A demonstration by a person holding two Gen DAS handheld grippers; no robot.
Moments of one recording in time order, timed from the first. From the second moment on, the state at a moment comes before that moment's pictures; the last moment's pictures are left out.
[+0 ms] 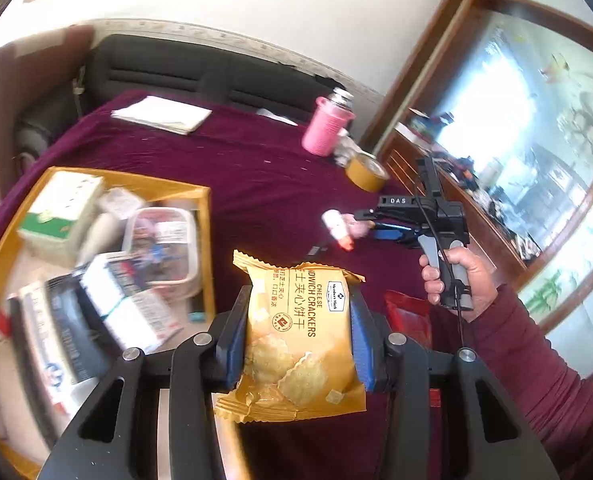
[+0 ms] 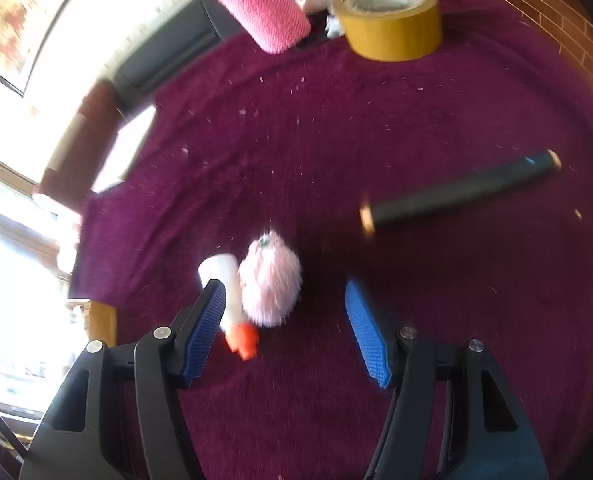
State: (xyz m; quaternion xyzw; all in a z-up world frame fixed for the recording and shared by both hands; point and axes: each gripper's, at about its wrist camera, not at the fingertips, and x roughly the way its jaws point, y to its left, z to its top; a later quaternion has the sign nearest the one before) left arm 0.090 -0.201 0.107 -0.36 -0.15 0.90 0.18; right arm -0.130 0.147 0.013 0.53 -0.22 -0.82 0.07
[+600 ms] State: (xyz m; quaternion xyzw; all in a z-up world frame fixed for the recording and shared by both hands) left arm 0.128 -0.321 0.063 -0.37 -0.22 0.90 0.06; right arm -0.024 0.053 0.100 0.46 -0.17 -0.85 0.19
